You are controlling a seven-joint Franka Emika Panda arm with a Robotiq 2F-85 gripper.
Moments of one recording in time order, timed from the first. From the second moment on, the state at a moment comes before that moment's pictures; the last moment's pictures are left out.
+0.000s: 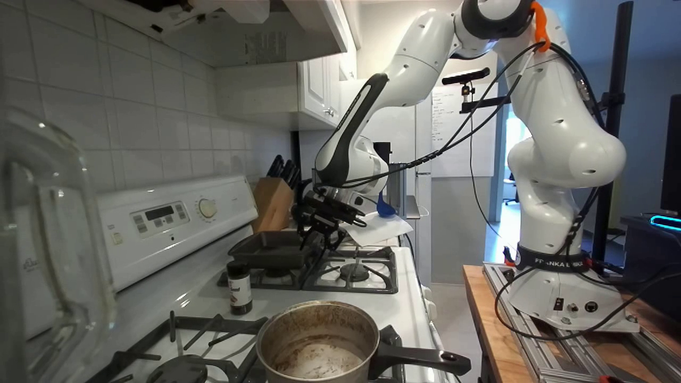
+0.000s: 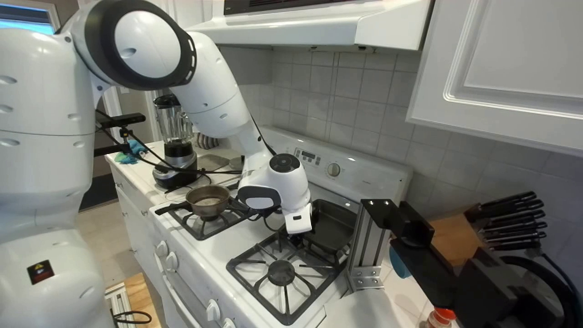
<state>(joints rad) 0.22 0.26 -0.11 -2.42 0.88 3.09 0.68</state>
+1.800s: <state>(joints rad) -0.02 -0.30 -0.15 -2.74 0.37 2.58 0.22</state>
